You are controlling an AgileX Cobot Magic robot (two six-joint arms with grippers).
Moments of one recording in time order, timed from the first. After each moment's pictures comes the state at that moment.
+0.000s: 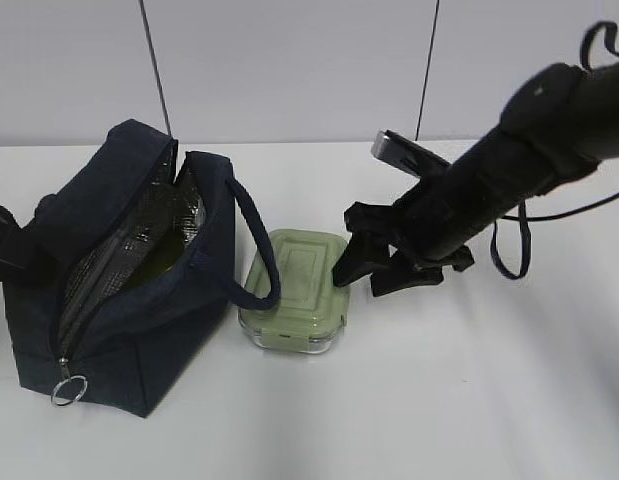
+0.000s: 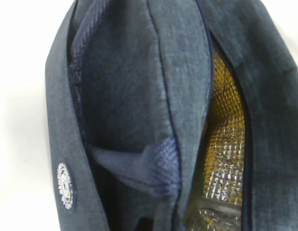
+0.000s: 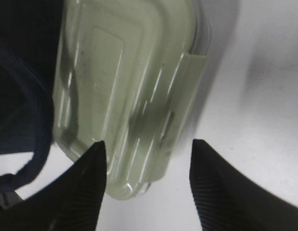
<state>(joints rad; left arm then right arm) -0.13 1.27 -0.82 -0.44 0.77 0.44 0.24 1.96 -1.23 0.93 0.79 -0.53</state>
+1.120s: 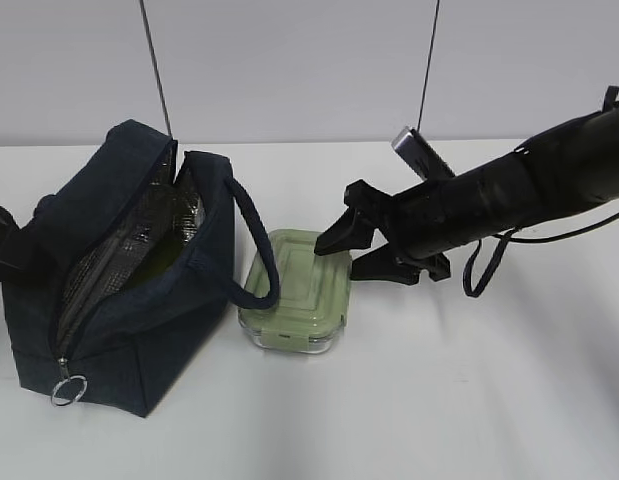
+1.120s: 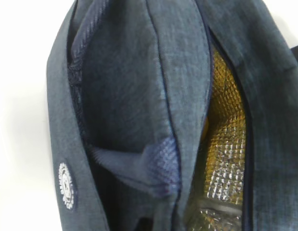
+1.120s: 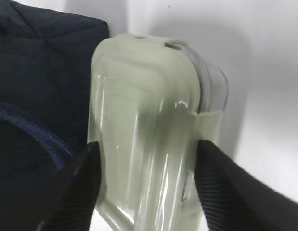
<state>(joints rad) -0.13 1.27 -0.82 -0.43 0.77 0.44 0.21 2.01 -1.16 1.39 0.72 -0.79</state>
